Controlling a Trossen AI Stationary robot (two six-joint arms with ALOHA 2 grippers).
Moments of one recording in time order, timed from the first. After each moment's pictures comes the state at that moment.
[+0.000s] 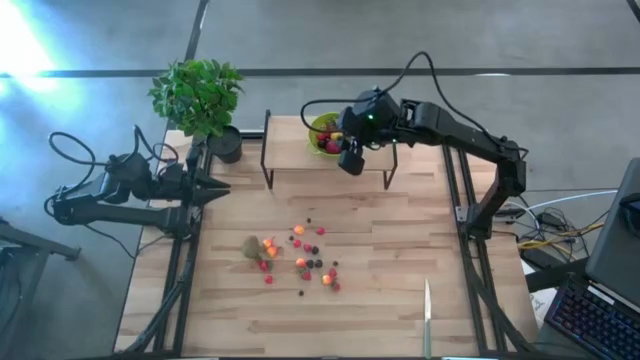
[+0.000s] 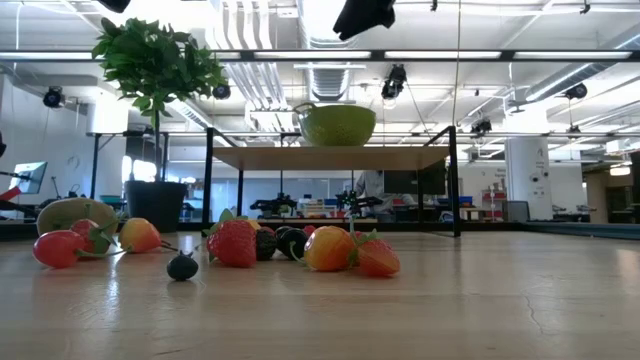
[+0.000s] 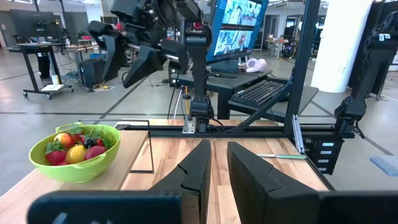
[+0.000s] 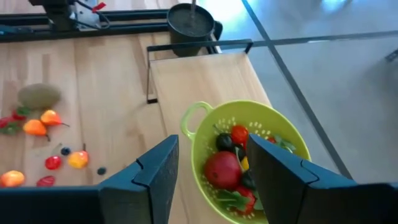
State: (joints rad) left arm 0.00 0.45 0.78 -0.40 0.00 -0.01; right arm -0.26 1.71 1.96 -0.95 0.15 -0.09
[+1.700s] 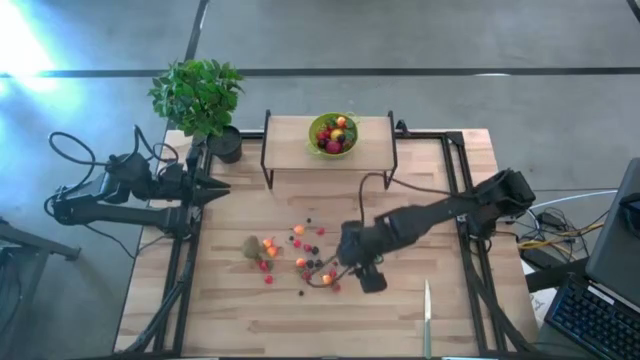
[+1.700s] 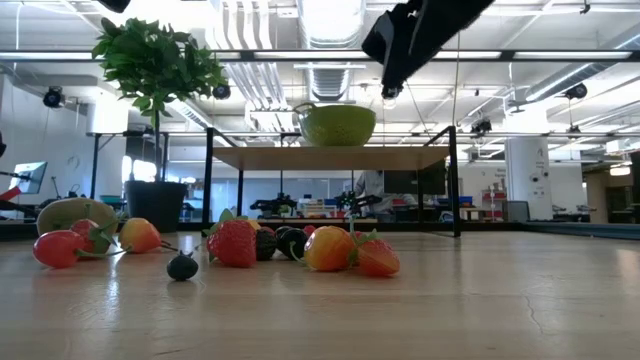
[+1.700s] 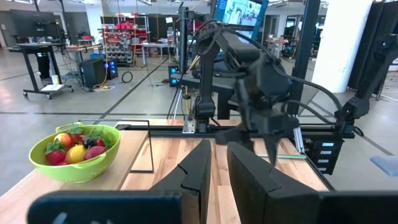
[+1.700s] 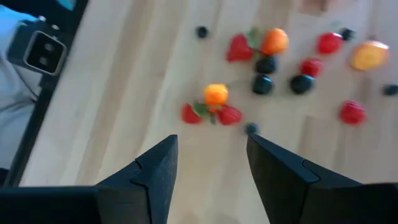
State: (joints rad) left arm 0.00 0.45 0.78 -0.40 0.00 -0.01; right arm 0.29 1.71 1.37 -0.67 -0.11 0.09
